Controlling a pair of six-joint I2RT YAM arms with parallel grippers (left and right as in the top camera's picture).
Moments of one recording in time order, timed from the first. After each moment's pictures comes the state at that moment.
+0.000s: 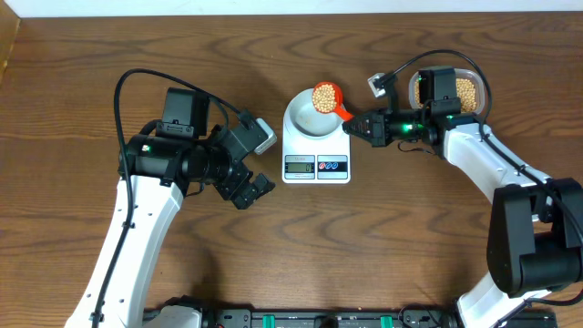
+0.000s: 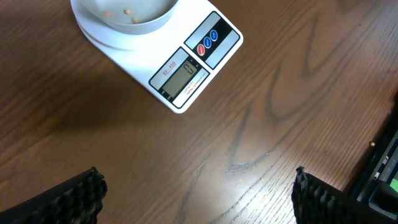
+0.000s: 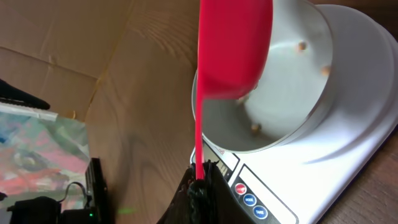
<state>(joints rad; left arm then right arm) -0.17 1.33 1.20 -1.08 0.48 0.64 0.16 1.82 1.11 -0.20 -1.00 0.10</state>
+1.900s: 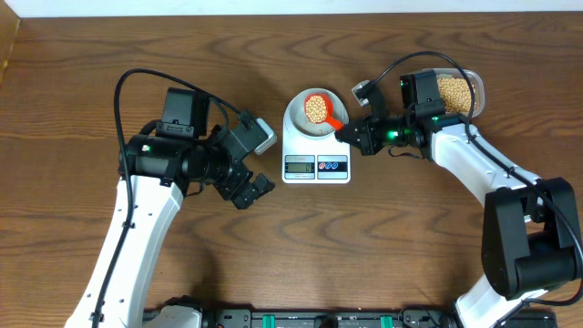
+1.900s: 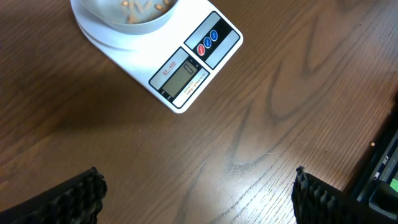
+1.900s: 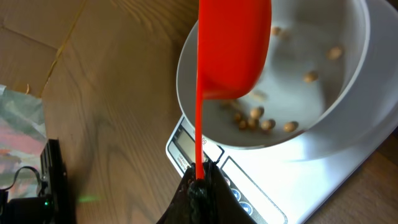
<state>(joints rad) -0.17 1.33 1.20 -1.08 0.48 0.64 0.23 1.82 1.13 -0.28 -0.86 -0.04</state>
